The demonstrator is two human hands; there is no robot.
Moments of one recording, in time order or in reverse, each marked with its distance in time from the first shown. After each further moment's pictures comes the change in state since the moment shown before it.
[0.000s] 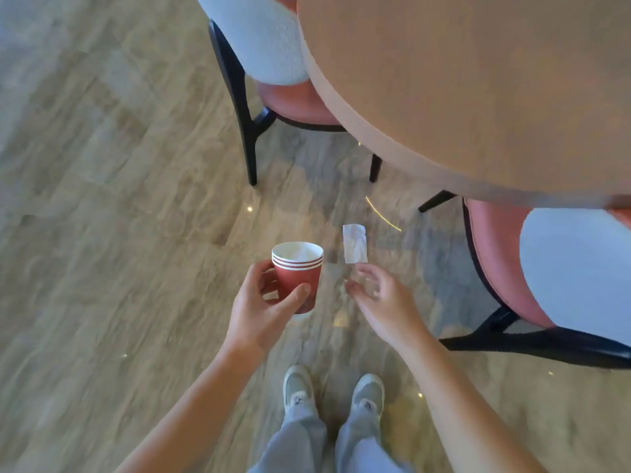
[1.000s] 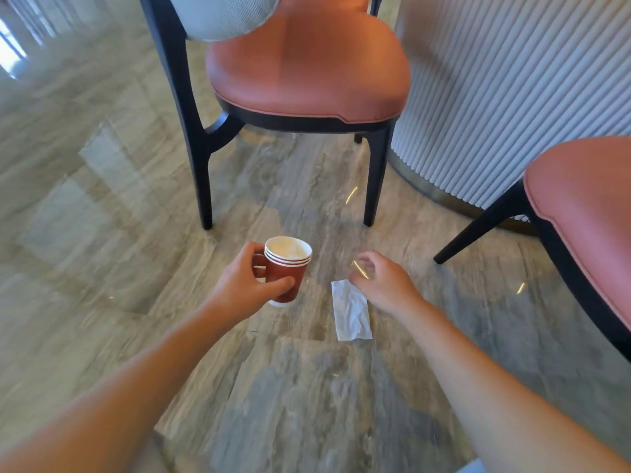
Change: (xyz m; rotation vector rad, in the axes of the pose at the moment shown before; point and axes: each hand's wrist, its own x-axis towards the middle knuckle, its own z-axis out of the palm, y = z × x) left_hand 0.317 -0.223 0.126 0.258 -0.121 0.235; right_hand 0.358 0.207 0.077 -0.242 0.149 -0.240
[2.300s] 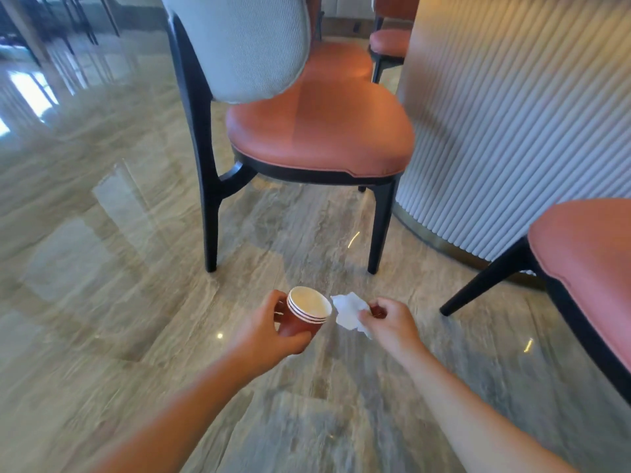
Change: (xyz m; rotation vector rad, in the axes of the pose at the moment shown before) left_hand 0.015 -0.012 0.018 0.122 -0.033 0.112; right_hand 0.037 0.014 0.022 0.262 0.203 -0.009
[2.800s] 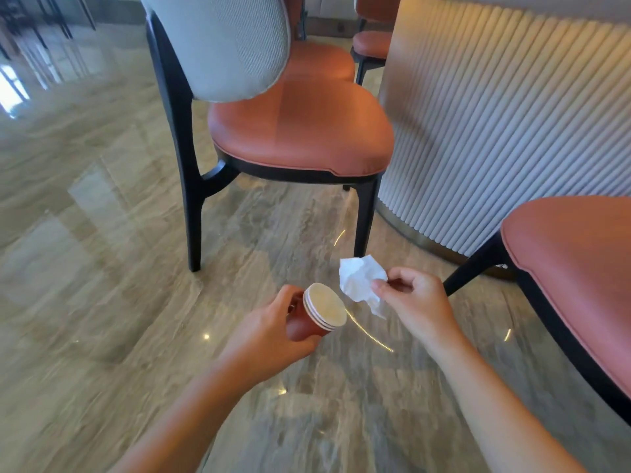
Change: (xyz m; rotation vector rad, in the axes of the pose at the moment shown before) left_hand -0.011 0.037 0.012 0.153 0.040 0.236; right_hand -0.045 -0.083 -0.088 0.204 0.053 -0.153
